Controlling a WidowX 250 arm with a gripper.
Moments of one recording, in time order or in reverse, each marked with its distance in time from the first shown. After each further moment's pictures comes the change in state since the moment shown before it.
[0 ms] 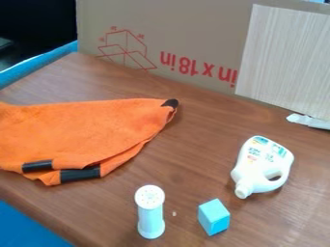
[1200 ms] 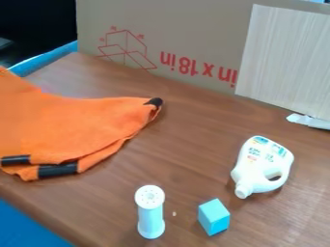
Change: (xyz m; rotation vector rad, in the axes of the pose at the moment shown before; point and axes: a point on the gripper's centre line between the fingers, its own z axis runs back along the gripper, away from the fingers) arm 0.026 -0.046 0.078 -0.125 0.023 0.082
